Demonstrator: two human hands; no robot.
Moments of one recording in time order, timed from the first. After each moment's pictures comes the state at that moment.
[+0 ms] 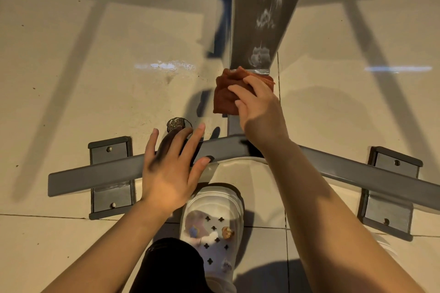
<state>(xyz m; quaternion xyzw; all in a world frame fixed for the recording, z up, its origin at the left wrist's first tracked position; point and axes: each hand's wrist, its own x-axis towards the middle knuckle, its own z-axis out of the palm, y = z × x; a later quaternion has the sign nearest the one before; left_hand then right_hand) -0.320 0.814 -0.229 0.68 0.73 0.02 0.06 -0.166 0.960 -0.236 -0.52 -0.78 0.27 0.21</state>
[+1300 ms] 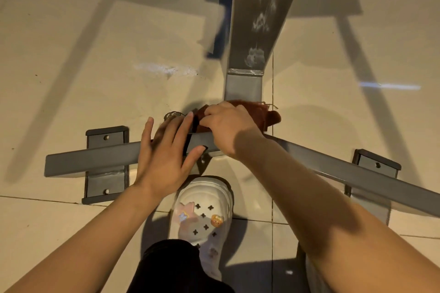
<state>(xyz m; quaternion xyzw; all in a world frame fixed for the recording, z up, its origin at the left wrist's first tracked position) -0.316 0.814 -0.231 0.65 0.75 0.05 0.07 -0.190 0.932 -0.183 -0.33 -0.92 0.16 -0.14</state>
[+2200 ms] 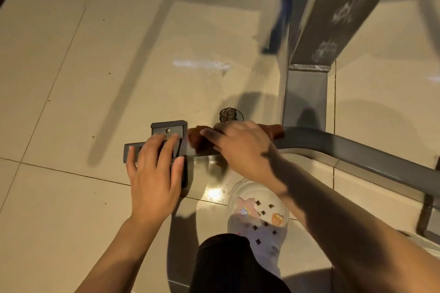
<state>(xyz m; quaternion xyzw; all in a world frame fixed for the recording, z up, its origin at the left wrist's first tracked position) -0.393 0.721 -0.213 0.53 0.84 0.12 0.01 -0.242 0.872 -0.214 -0.22 -0.96 0.16 0.05</state>
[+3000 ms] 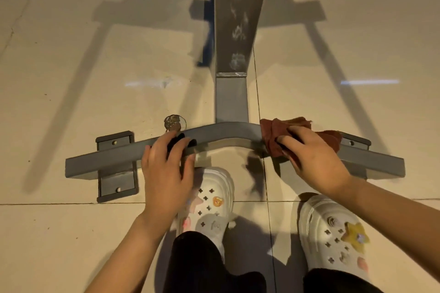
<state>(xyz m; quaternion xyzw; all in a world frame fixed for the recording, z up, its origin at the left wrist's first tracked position) -0.289 0.763 -0.205 0.58 0.77 0.24 0.08 -0.007 0.874 -0.200 -0.44 -0.89 0.09 0.08</state>
